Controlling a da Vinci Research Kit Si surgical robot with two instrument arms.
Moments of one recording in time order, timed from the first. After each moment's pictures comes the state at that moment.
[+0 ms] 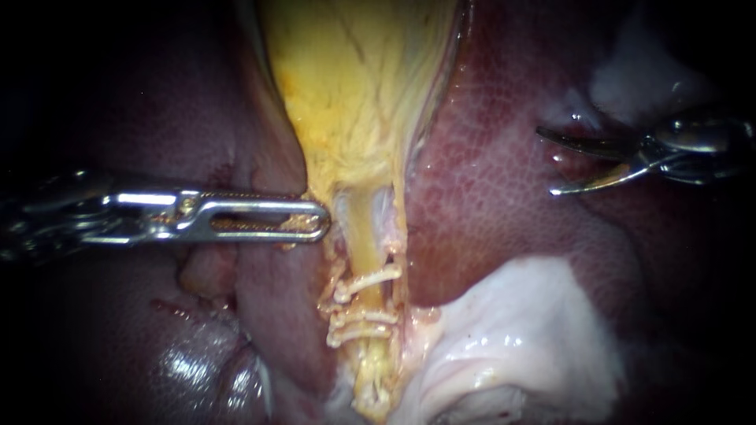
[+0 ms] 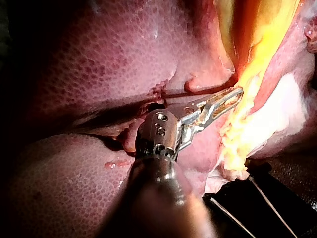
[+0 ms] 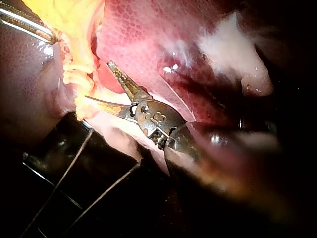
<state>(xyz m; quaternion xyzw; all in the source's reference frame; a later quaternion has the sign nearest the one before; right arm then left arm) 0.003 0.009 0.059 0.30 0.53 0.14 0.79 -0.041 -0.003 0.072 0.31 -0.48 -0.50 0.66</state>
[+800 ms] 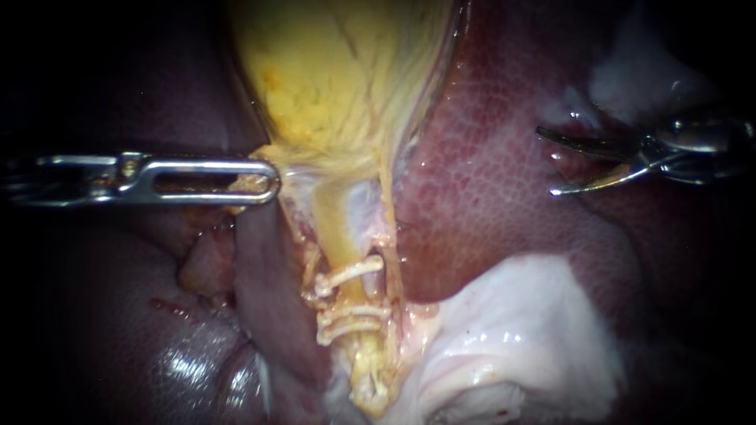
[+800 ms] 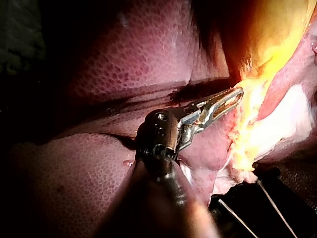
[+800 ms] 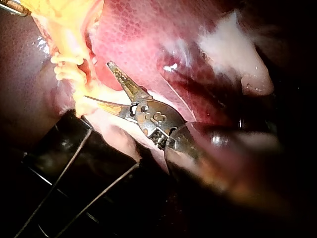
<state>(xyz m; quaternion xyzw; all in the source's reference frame) 0.004 0.009 0.059 0.29 0.53 0.14 0.79 -0.035 0.001 0.066 0.29 -0.50 -0.51 0.64</state>
